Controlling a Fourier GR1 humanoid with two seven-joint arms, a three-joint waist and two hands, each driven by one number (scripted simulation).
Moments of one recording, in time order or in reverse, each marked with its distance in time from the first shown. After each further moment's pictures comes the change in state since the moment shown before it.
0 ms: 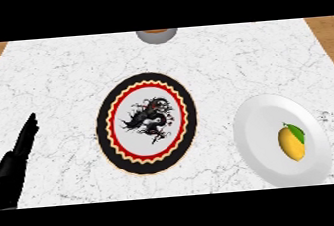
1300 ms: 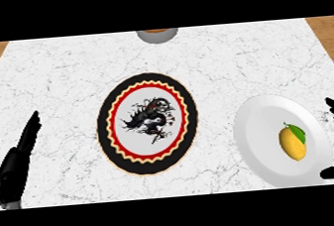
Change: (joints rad) left arm -0.037 -0.074 0.074 0.066 -0.075 -0.071 -0.036; right arm -0.344 -0.204 0.176 0.469 0.260 0.358 0.221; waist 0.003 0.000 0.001
